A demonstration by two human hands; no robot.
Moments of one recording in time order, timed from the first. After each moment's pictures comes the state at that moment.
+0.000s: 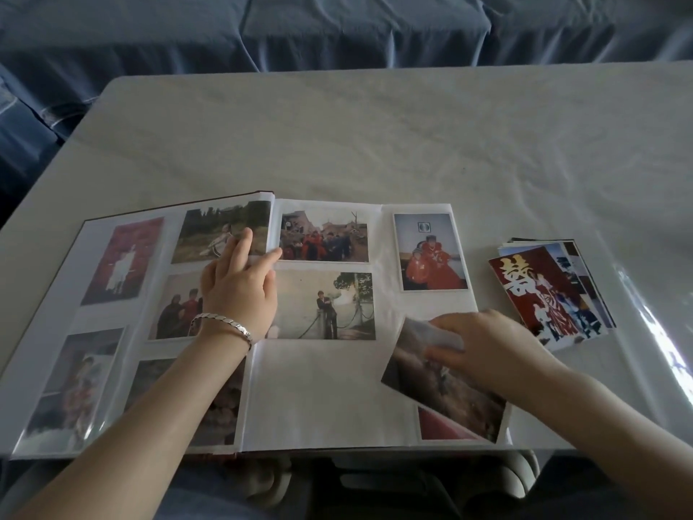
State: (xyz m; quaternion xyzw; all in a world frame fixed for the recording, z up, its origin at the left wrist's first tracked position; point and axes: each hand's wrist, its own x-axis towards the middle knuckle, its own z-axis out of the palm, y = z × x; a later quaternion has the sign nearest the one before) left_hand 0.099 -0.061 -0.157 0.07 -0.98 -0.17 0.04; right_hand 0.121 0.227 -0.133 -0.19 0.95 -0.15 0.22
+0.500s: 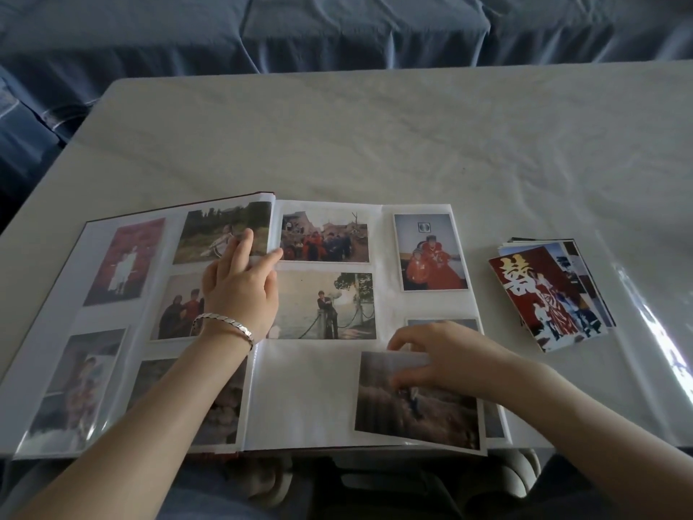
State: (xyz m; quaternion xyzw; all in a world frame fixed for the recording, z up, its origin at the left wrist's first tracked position) left_hand 0.099 -0.061 -0.156 0.07 -0.98 -0.16 0.04; right_hand 0.117 0.197 -0.137 -0.20 0.89 -0.22 0.34
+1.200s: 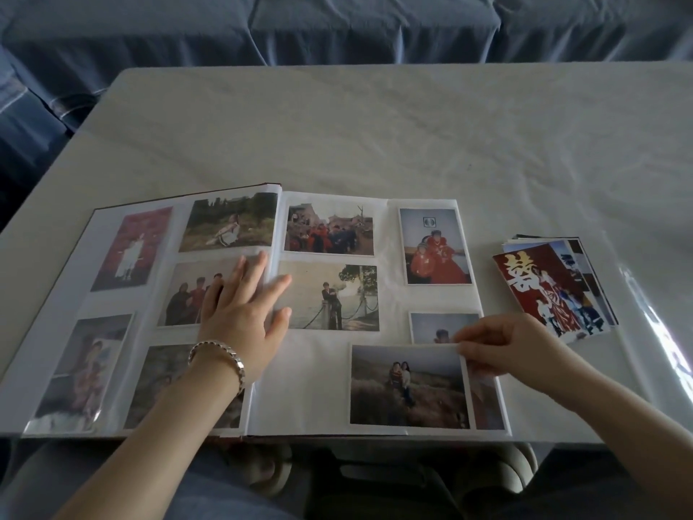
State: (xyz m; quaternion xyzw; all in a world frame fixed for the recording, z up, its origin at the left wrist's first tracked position) left_hand 0.145 -0.066 -0.157 -0.01 -0.99 -0.13 -0.01; right_hand 0.134 0.252 -0.137 0.04 0.82 -0.50 0.28
